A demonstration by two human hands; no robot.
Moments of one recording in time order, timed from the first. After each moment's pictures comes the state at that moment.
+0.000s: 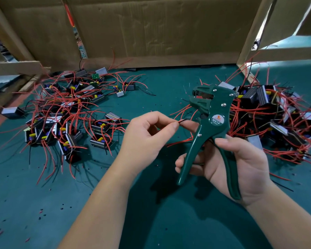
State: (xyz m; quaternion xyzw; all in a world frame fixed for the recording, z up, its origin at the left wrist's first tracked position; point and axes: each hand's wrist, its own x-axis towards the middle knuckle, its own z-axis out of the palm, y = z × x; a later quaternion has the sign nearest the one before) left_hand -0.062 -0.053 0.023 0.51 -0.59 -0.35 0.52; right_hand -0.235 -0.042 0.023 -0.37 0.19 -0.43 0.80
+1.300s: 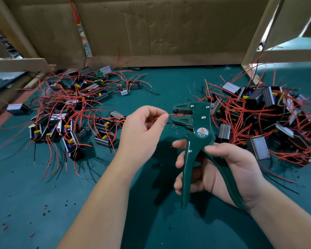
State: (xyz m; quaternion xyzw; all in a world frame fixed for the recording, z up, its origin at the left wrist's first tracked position) left_hand -0.052 -0.060 0.019 0.55 -0.55 -0.29 0.56; right_hand -0.230 -0.040 0.018 -0.37 0.22 -0.30 0.85
